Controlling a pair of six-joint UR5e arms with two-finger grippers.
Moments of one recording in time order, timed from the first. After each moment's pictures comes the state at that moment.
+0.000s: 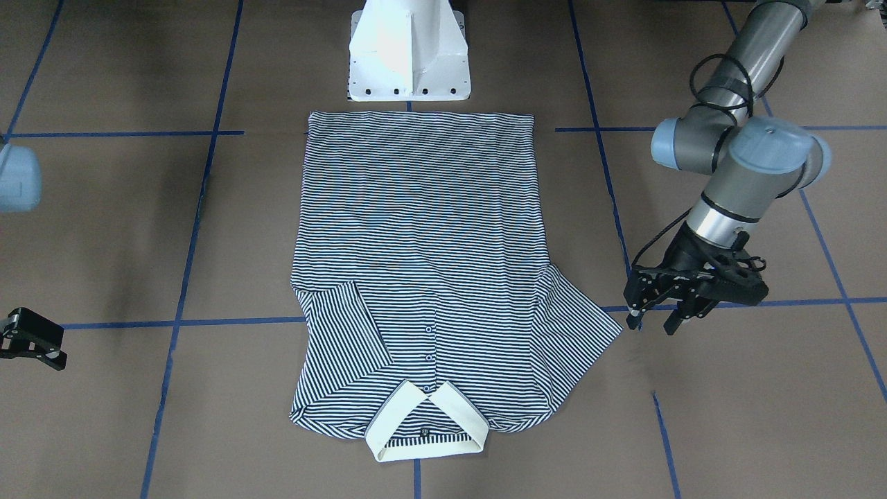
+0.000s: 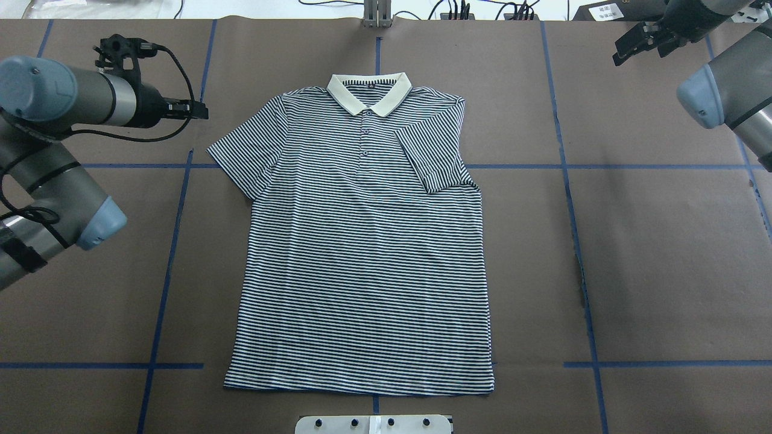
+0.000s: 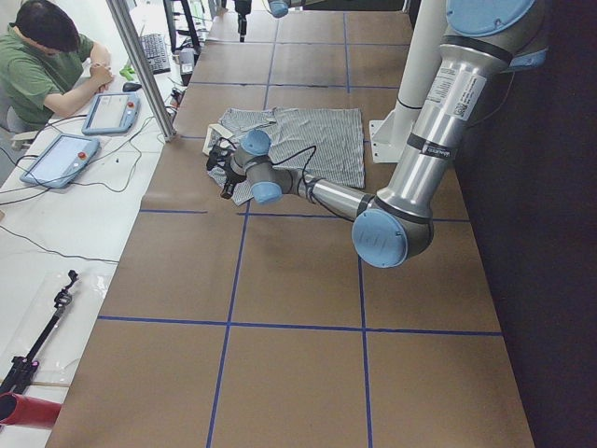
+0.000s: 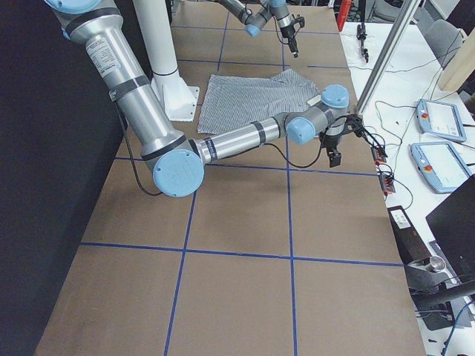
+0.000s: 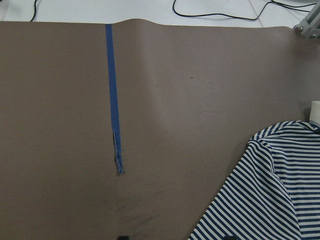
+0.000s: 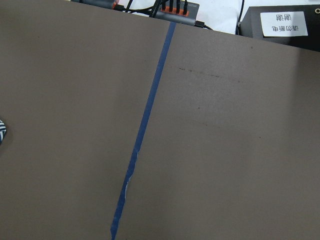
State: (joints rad) left arm -0.87 -1.98 -1.39 -2.41 -1.82 -1.01; right arm 1.22 -1.07 1.40 -1.28 2.23 0.43
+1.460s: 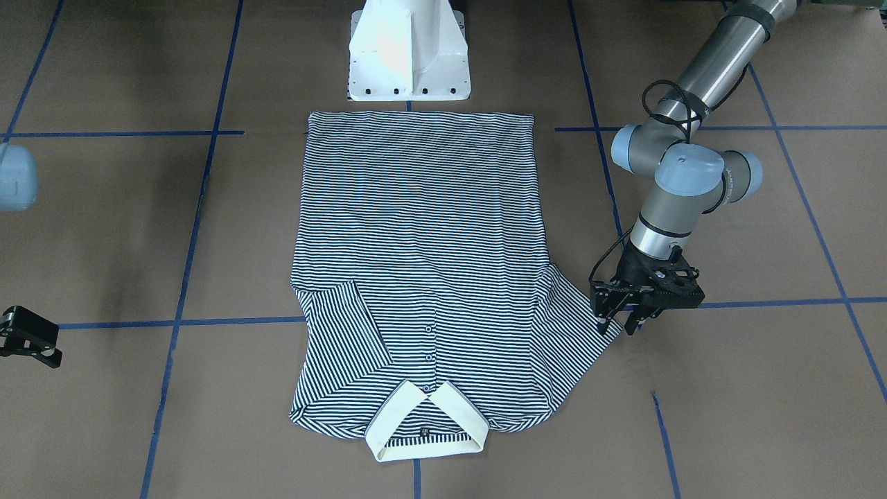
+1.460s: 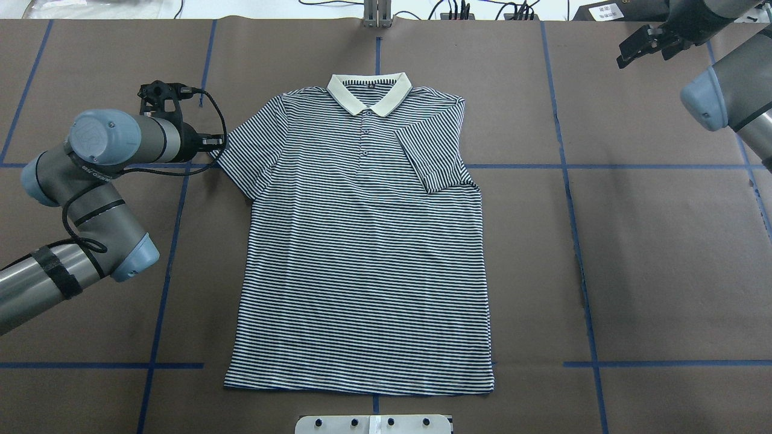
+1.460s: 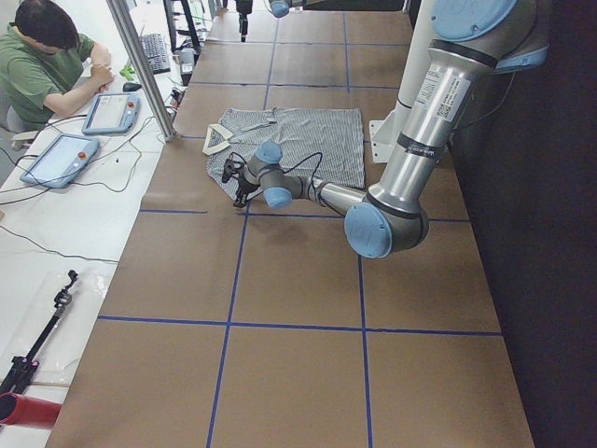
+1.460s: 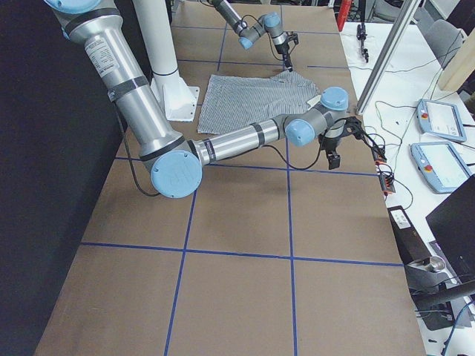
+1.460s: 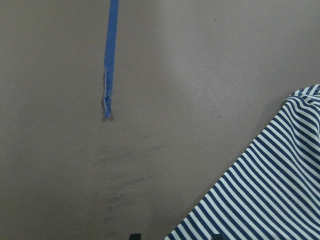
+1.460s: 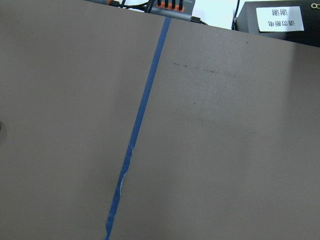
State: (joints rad) left arm -0.77 -2.00 -1.31 -2.41 -1.70 -1.09; right arm 1.22 -1.08 1.40 -1.28 2.23 0.42
